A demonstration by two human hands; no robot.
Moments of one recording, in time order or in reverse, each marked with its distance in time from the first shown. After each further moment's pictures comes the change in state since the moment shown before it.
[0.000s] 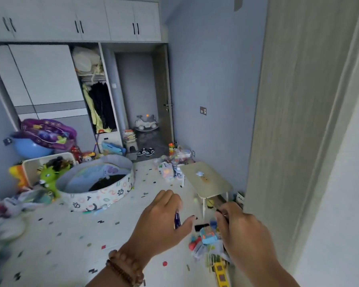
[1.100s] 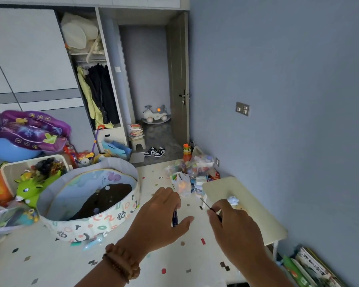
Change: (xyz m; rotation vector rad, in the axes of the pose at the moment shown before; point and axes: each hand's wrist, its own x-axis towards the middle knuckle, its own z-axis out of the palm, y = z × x) left_hand 0.342 -0.515 0.232 0.015 -0.130 -0.089; right_hand 0.584 -0.088 0.351 0.069 -0.109 0.004
